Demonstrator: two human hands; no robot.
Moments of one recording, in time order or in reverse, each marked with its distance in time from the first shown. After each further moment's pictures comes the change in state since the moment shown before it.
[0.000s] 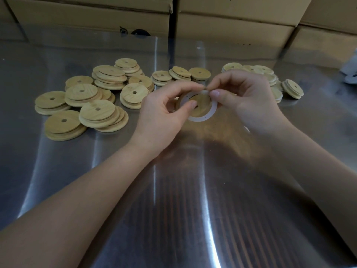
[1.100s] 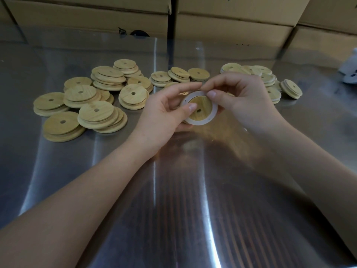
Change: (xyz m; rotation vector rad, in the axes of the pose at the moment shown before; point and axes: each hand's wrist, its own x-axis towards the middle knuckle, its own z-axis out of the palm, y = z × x) left_hand 0.000 -0.001 0.000 -0.347 -0.127 -0.306; right_hand 0.001 0.000 0.001 -0.031 0.002 0.044
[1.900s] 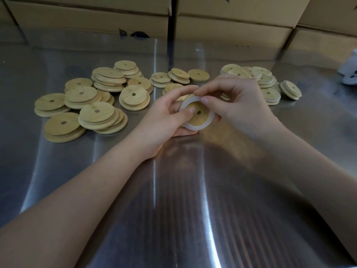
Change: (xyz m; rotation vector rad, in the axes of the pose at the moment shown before) left_hand 0.007 -0.006 -0.004 -0.118 -0.100 -0.183; right_hand -0.003 -0.005 0.005 -0.082 -0.019 -0.066
